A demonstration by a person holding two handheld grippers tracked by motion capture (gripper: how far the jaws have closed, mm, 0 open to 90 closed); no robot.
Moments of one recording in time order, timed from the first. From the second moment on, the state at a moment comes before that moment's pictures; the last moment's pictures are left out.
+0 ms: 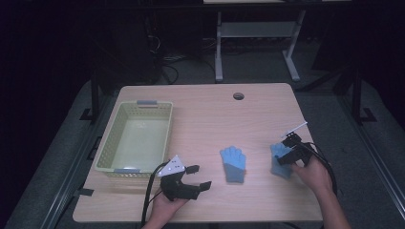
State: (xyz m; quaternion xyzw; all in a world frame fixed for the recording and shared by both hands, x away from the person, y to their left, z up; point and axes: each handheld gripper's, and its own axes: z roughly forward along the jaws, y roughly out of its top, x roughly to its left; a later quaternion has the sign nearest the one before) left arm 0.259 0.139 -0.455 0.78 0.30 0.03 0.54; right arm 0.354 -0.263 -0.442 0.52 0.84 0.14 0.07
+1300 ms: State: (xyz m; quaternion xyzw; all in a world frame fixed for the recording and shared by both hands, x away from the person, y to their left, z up) left arm 0.261 0.142 -0.455 0.78 0.31 0.03 0.55; right arm 0.338 -0.249 -0.394 0.49 0.84 0.21 0.08
